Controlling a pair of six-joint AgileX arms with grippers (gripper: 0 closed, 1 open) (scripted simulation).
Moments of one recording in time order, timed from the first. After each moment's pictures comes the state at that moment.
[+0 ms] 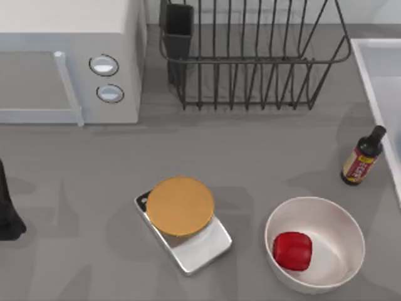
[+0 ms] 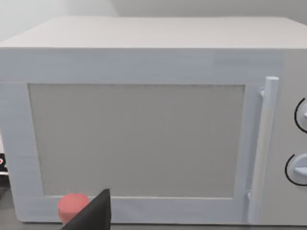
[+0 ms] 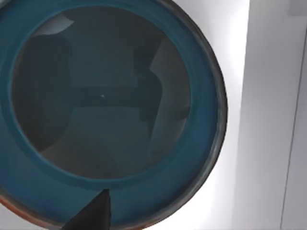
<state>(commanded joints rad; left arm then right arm) 0.00 0.00 0.00 0.00 0.00 0.00 -0.39 2.57 2.34 -1.25 -0.03 -0.36</state>
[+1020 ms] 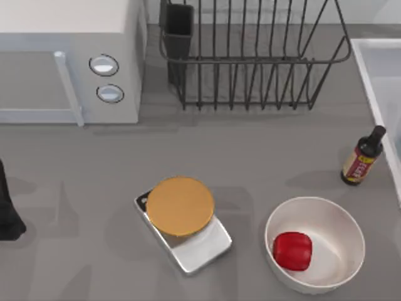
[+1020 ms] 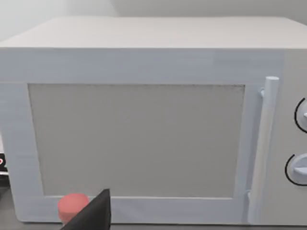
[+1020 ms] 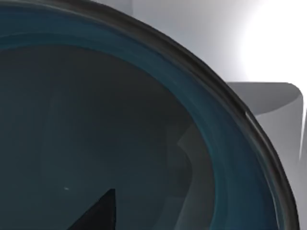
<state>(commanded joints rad) 0.00 0.00 0.00 0.00 0.00 0.00 -0.38 2.71 2.21 -0.98 -0.03 -0.35</state>
